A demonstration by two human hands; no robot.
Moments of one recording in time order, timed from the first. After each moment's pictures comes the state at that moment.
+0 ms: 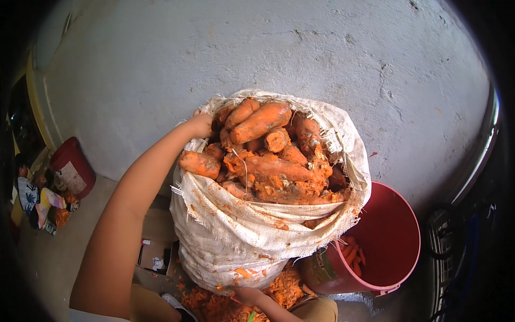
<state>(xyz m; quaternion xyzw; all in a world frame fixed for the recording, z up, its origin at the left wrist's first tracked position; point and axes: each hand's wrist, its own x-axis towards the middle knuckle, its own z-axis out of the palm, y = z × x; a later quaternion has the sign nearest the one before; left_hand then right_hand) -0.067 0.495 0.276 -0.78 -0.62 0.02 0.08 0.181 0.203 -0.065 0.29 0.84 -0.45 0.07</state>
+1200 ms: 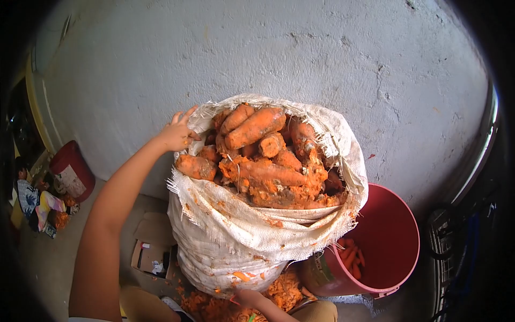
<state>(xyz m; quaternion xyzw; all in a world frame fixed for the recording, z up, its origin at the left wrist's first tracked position) -0.091 0.439 0.287 -0.74 -0.67 0.00 0.10 0.186 0.210 -0.070 0.28 0.83 -0.46 0.11</state>
